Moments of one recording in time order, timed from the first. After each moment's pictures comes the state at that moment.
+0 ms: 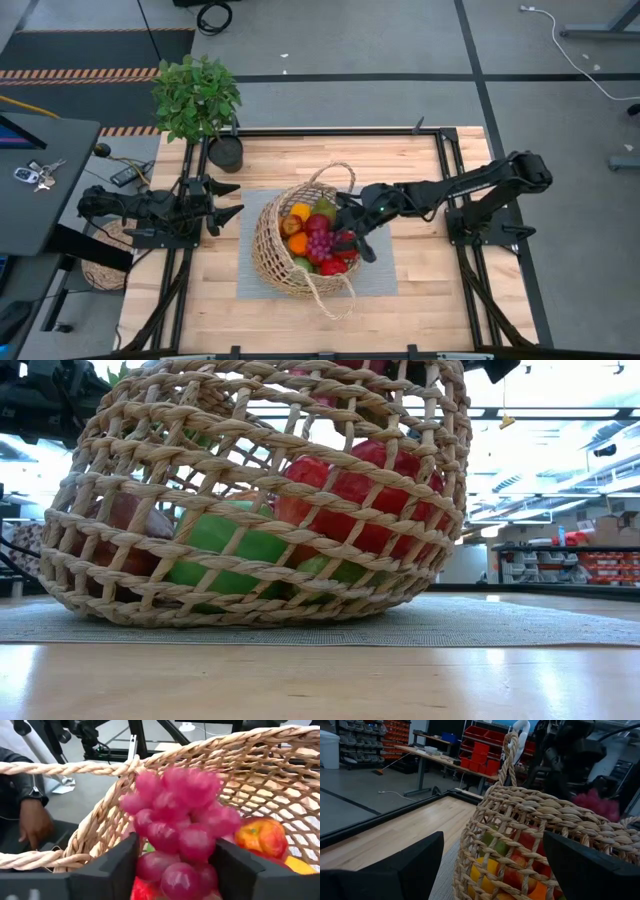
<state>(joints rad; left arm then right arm) -0.23 0.01 0.15 -0.13 -0.55 -0.28 0.12 1.47 0.98 0.07 -0.28 0.00</state>
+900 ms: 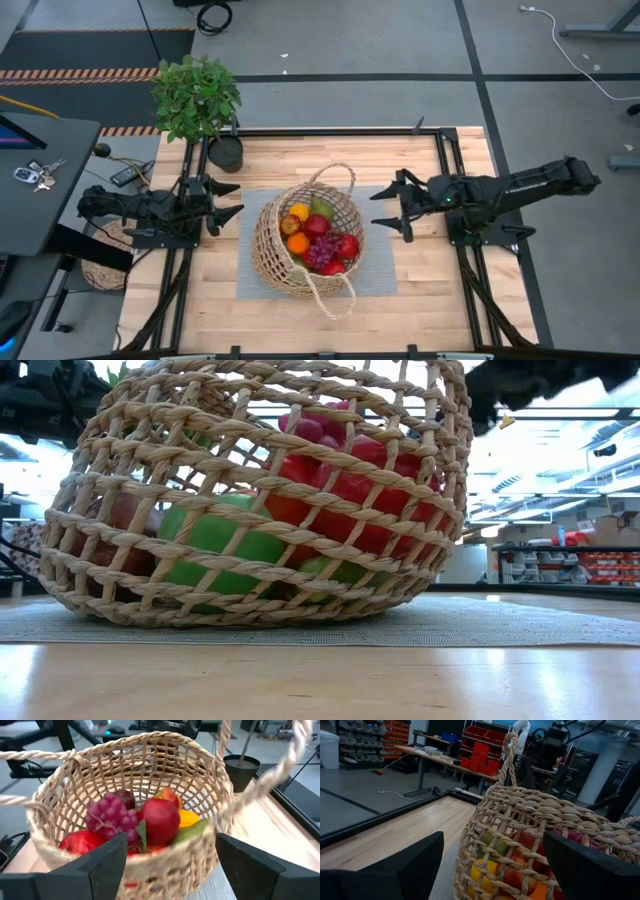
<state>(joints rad) -0.23 0.01 0.15 -0.13 -0.55 -0.28 0.12 0.84 0.55 0.00 0.11 0.05</state>
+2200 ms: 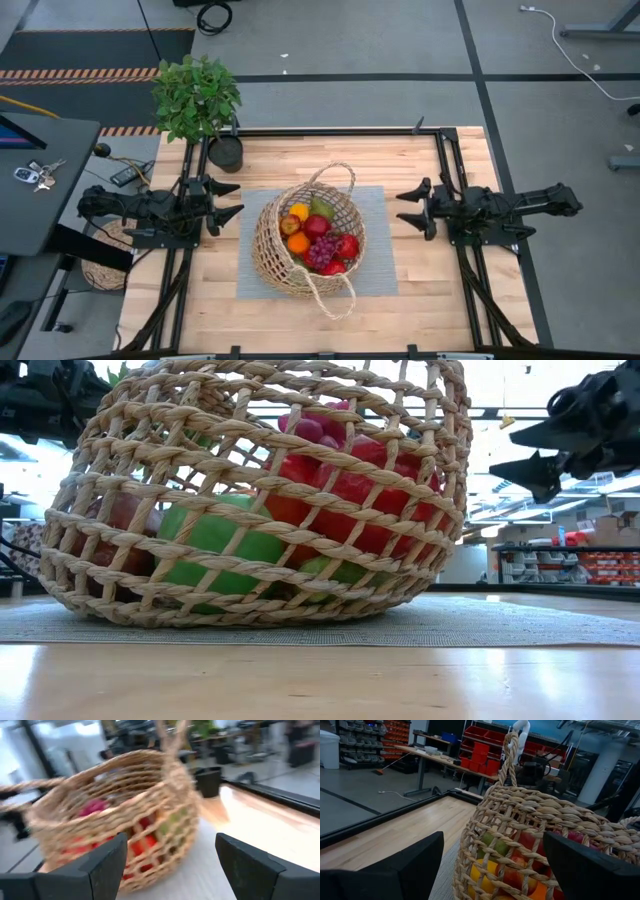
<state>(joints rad) -0.23 0.01 0.15 -0.13 -0.55 -0.28 0.10 0.09 0.01 0.07 0.23 0.25</state>
